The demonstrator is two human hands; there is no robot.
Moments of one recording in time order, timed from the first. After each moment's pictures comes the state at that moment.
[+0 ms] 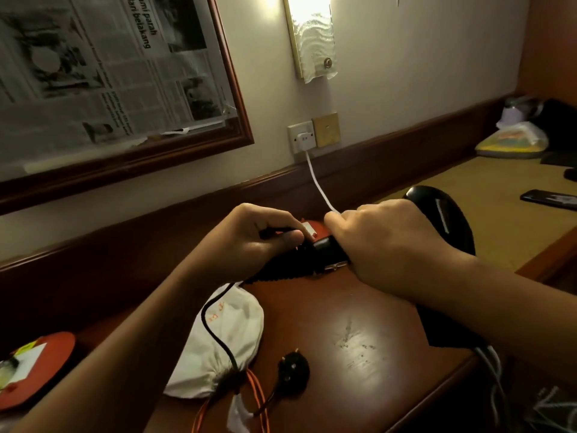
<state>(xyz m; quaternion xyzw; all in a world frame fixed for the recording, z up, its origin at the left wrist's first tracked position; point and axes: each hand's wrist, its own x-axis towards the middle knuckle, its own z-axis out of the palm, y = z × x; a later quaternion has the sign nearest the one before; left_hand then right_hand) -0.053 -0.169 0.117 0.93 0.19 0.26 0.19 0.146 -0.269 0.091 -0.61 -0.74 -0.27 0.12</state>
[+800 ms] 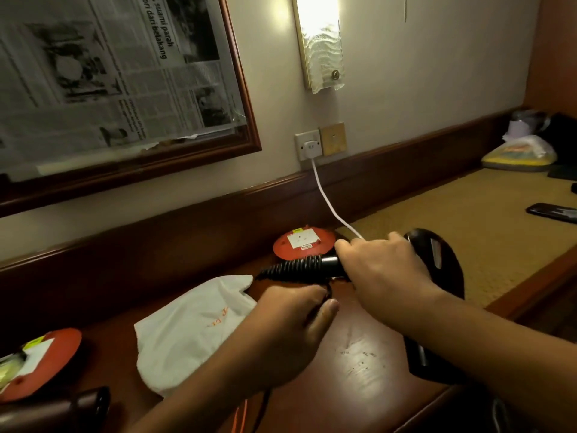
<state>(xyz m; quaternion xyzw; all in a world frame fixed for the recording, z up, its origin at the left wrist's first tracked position) -0.041 -0.246 0.057 0.92 0.31 0.20 0.14 0.134 -0.260 0.058 -0.70 -0.67 -0.20 0.10</state>
